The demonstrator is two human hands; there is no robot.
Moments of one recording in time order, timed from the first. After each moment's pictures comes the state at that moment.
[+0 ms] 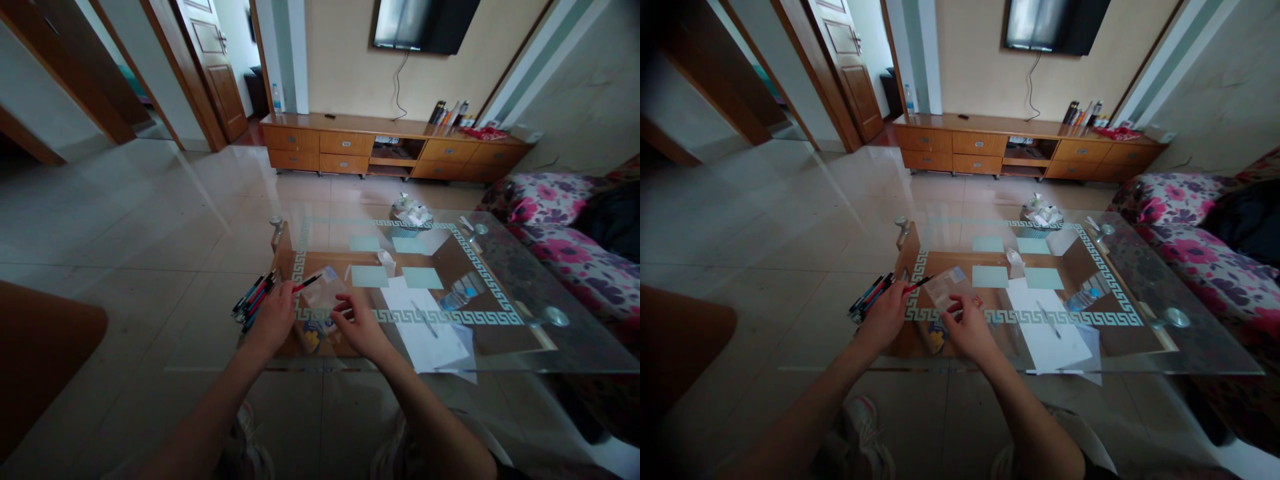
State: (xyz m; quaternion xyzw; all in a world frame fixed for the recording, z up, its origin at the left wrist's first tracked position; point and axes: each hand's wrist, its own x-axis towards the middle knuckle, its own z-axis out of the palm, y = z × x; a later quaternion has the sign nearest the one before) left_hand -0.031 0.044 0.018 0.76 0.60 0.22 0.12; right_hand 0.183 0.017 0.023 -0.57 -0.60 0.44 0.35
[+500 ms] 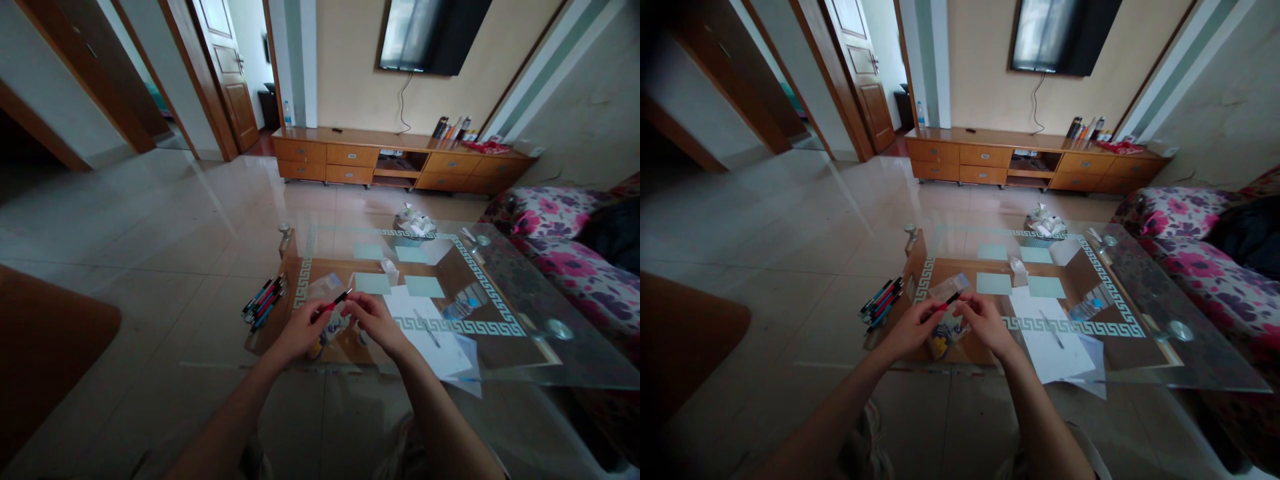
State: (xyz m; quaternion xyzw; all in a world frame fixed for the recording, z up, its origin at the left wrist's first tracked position) left_hand 0.007 0.026 0.033 0.69 0.47 0.34 0.43; right_hand 0.208 0.033 0.050 -0.47 -0.54 0.57 0.40
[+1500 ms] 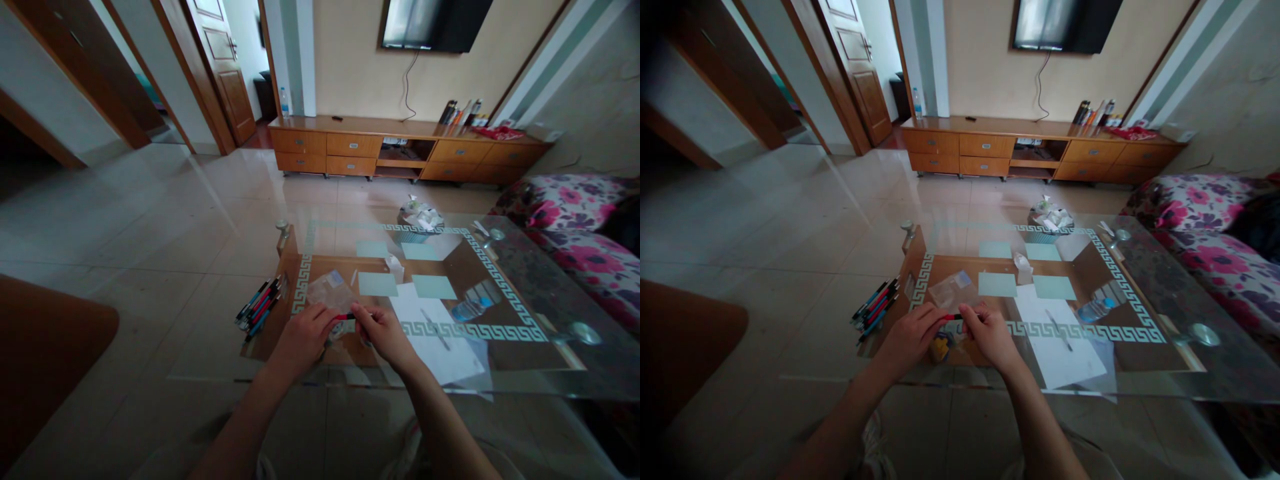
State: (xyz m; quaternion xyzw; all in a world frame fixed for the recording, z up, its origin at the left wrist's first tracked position) left_hand 0.010 0.023 0.042 0.83 0.46 0.24 0.17; right_hand 0.214 0.031 0.029 -0.55 -0.56 0.51 0.35
